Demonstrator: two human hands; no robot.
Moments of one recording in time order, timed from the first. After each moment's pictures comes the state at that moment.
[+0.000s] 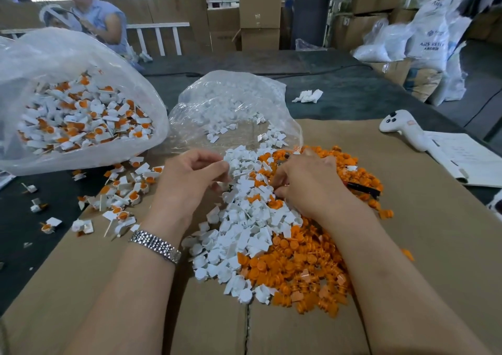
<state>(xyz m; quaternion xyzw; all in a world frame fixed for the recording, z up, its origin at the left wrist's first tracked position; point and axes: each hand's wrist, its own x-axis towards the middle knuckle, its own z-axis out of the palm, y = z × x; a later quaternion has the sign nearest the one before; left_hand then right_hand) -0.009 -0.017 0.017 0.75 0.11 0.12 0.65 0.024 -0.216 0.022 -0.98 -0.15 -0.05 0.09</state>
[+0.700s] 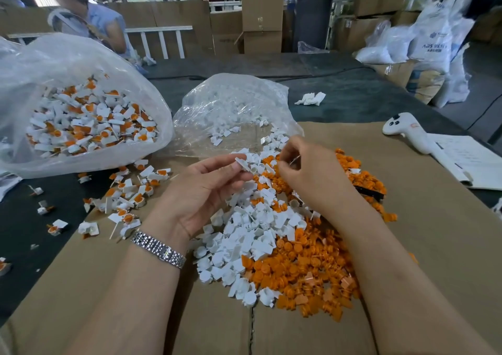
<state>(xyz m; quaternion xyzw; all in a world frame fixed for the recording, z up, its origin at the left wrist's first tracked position) -0.011 -0.021 0.022 0.52 0.05 -0.05 0.85 0.019 -0.219 0.036 -0.92 -0.16 -0.12 0.33</state>
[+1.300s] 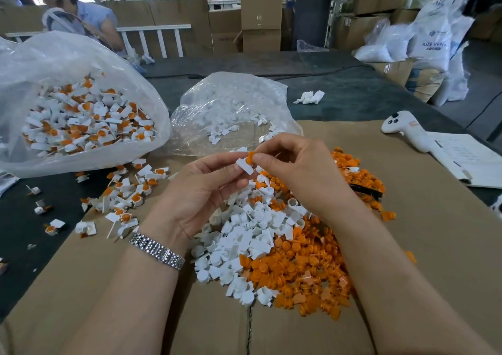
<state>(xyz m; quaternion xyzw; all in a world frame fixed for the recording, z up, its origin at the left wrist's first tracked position) -0.015 -0.025 0.024 0.53 -0.01 -0.05 0.84 0.004 -0.212 0.044 -0.80 -0.20 -0.07 0.56</state>
